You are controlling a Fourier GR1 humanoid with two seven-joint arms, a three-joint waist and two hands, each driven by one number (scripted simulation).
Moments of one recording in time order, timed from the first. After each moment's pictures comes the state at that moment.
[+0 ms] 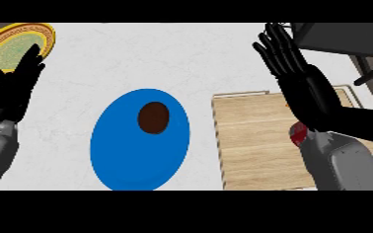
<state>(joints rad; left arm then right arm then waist) -0.29 0.58 -0.04 -1.29 0.19 0.17 0.15 -0.36 -0.20 0.12 -1.70 -0.29 0.12 0.01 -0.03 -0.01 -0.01</state>
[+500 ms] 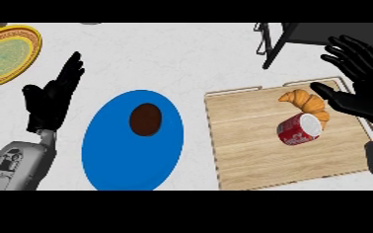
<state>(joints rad) -0.26 0.44 -0.13 -1.37 0.18 0.17 0.07 -0.26 -0.39 -0.16 -1.61 -0.33 0.02 0.19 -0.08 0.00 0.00</state>
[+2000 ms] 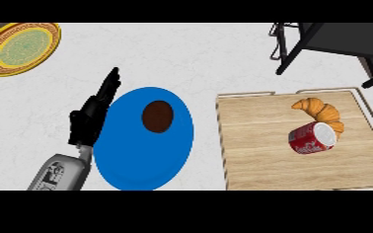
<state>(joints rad) -0.20 0.27 -0.23 -1.41 0.08 0.17 0.00 0.02 -0.88 -0.29 -1.95 -0.26 0.25 0.56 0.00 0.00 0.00</state>
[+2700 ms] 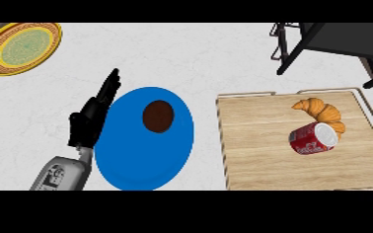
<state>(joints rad) -0.18 0.24 -0.20 -1.43 0.04 0.14 0.01 -0.12 -0.96 -0.13 -2.18 -0.24 0.31 0.97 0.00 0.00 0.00</state>
